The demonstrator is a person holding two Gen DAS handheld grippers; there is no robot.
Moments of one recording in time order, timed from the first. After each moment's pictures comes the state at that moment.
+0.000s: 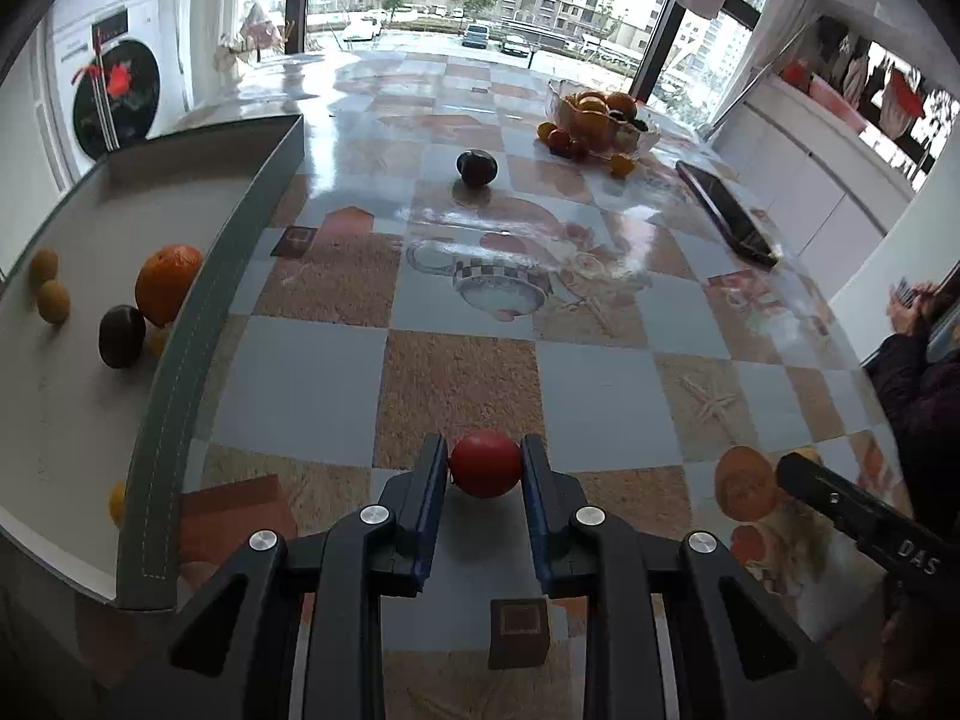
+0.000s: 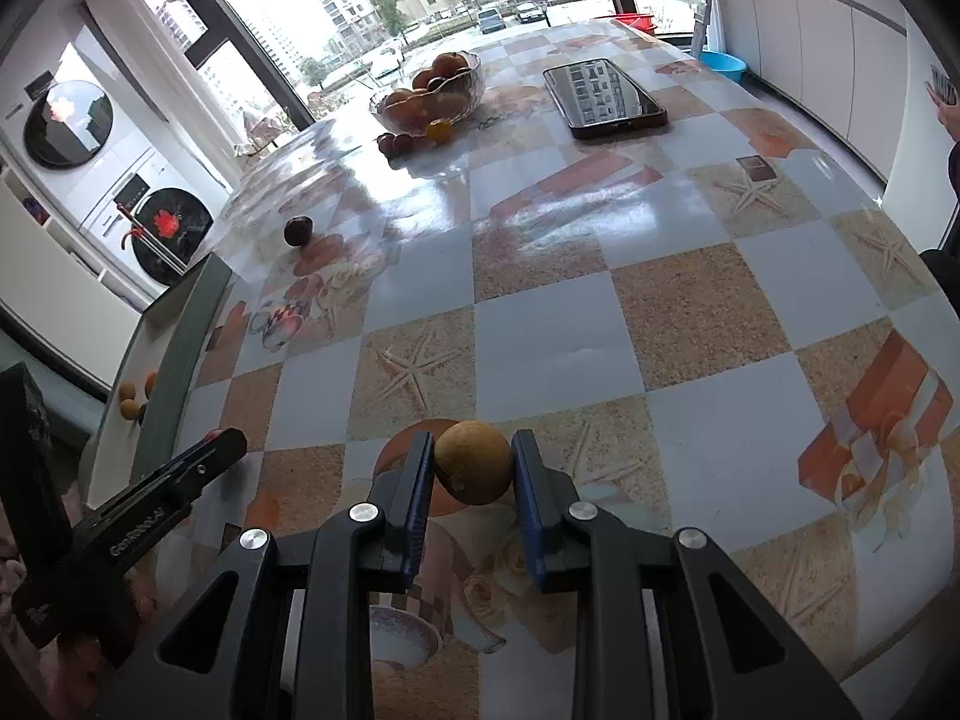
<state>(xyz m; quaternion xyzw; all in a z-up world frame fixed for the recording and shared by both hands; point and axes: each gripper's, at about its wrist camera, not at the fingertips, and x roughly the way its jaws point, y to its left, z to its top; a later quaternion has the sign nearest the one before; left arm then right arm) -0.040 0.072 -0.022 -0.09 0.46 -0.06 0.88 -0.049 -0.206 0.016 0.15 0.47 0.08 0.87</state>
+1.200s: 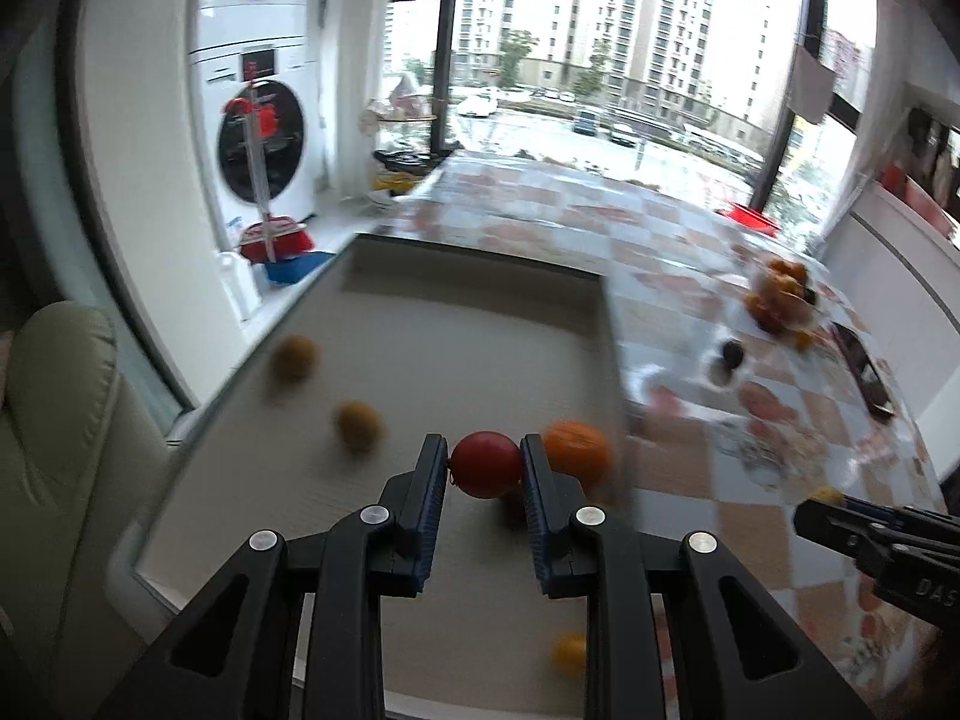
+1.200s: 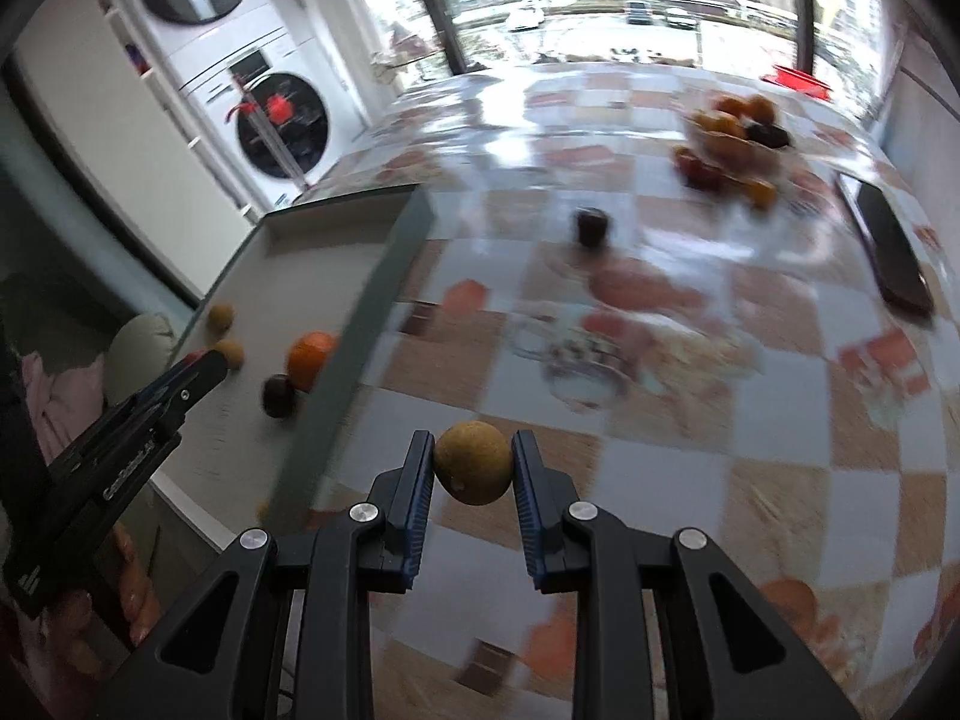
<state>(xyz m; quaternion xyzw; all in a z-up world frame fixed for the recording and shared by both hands) -0.040 0.227 0.018 -0.09 0.37 0.10 0.92 0.005 -0.021 0.054 0.01 0.48 0.23 0.84</state>
